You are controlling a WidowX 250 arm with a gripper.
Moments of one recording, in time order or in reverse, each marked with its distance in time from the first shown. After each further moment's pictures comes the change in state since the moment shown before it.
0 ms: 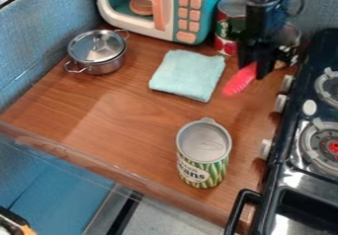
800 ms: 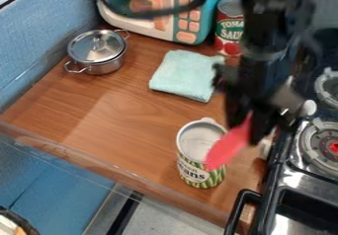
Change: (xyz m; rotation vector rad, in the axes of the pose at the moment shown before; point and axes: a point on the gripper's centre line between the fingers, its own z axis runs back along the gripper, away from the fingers) arm -0.109 -0.065 0.014 0.002 0.119 0.056
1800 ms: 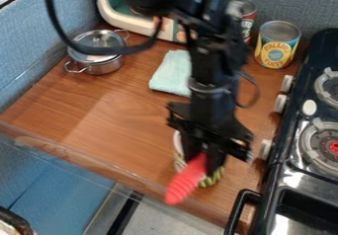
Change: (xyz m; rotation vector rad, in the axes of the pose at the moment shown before) arm -0.042 0.037 -0.025 -0.054 0.139 0.152
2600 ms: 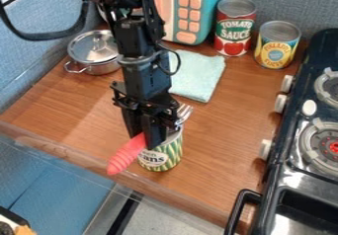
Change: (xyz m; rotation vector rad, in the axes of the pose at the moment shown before) arm -0.015 0.082 0.002 -0.032 0.052 -0.015
